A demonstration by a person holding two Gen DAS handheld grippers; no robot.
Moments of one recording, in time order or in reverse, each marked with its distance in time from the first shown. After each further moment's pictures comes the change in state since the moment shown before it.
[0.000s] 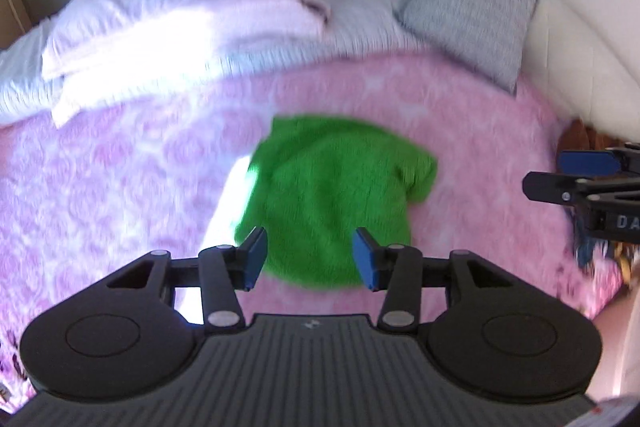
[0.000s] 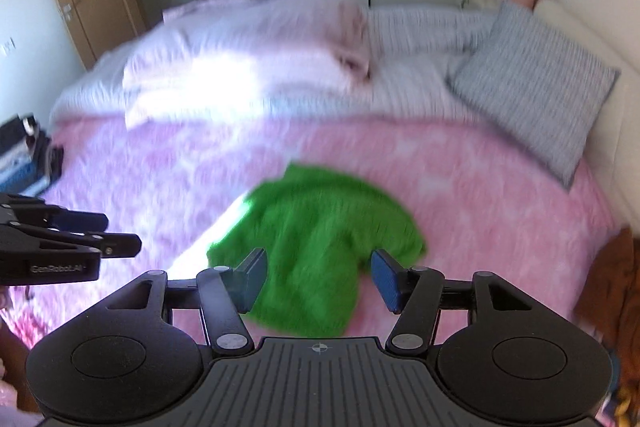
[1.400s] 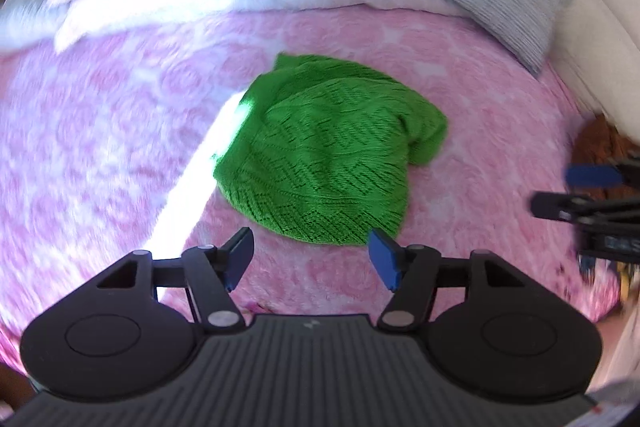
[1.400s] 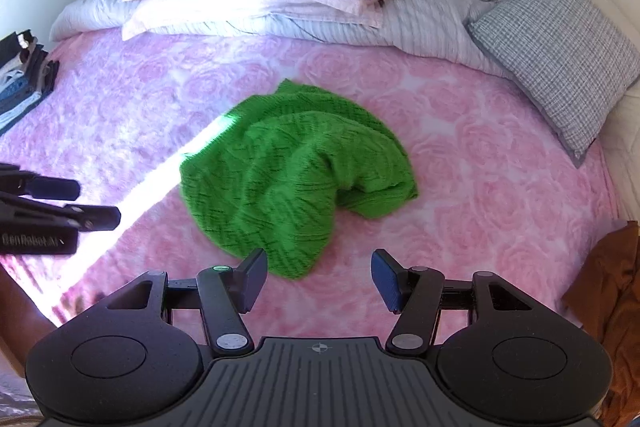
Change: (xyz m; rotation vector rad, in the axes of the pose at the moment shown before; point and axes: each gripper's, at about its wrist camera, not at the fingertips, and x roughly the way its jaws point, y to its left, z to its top) left arm 0.041 -0.030 -0.029 -0.177 0.113 0.043; right arm 0.045 -0.048 -0.012 -0.146 0.192 0.006
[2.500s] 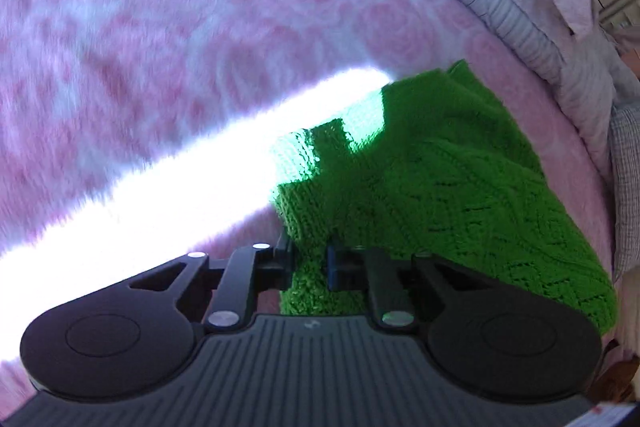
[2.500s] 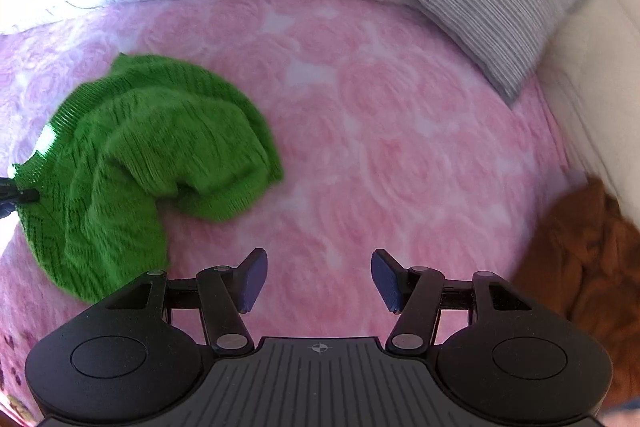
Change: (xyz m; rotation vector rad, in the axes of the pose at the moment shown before) left arm 0.250 0.143 0.029 -0.579 0.000 -0.029; right arm 0.119 -0.118 0.042 0.147 0.132 -0.234
